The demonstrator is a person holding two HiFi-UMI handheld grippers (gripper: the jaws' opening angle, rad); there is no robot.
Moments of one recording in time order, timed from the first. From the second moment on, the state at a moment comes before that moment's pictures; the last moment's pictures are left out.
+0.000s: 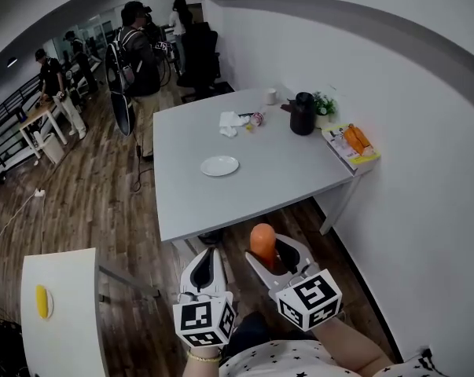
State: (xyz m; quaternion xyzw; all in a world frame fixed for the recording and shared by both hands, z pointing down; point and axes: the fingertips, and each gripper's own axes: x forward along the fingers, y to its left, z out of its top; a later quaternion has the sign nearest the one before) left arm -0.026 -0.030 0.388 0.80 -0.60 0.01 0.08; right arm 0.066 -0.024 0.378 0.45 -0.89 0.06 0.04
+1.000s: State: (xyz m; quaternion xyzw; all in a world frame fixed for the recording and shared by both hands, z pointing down) left arm -0.071 -0.355 0.431 0.77 -0.63 0.01 0.08; right arm 0.041 -0.375 0.447 0.37 -0.92 0.06 0.14
